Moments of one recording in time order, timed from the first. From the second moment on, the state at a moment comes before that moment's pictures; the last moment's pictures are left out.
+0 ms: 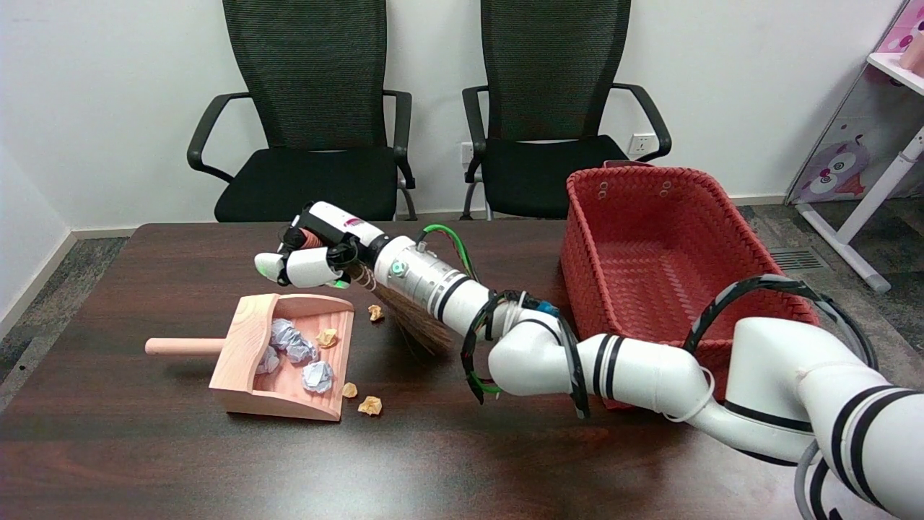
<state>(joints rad) 0.72 -1.35 0.43 -0.97 -2.05 0.43 0.74</state>
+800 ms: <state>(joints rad) 0.72 -1.34 0.42 -0.97 -2.06 0.38 1.03</state>
